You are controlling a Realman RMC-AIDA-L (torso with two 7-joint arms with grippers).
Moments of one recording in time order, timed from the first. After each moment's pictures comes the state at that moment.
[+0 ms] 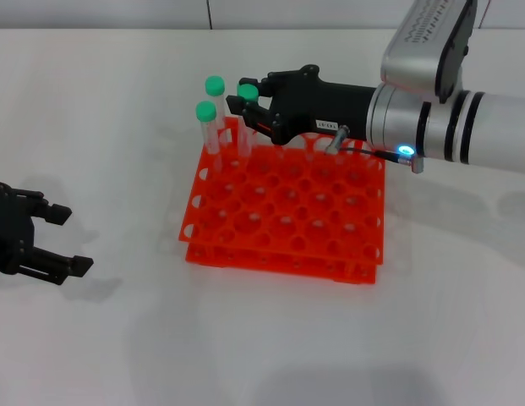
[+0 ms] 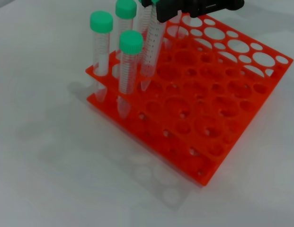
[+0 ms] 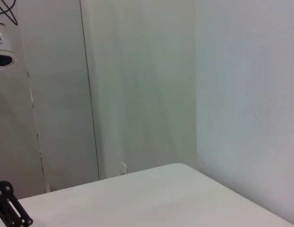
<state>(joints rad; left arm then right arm) -0.40 -1.98 0.86 1.28 2.35 1.82 -1.79 0.75 2.03 -1.88 -0.59 -0.76 -0.77 1.12</state>
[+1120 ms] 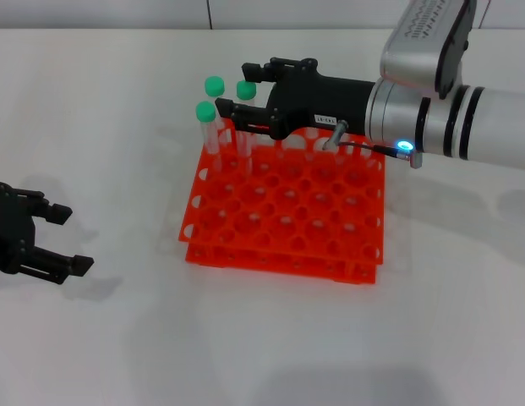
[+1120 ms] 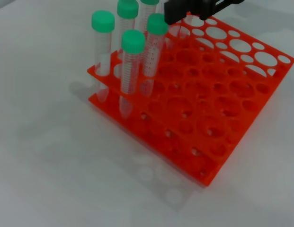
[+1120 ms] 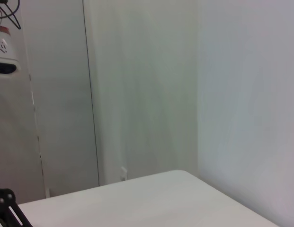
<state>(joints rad) -0.40 -1.98 0.86 1.27 2.35 1.81 -1.79 0.75 2.03 -1.87 -0.59 -0.76 -0.78 1.11</state>
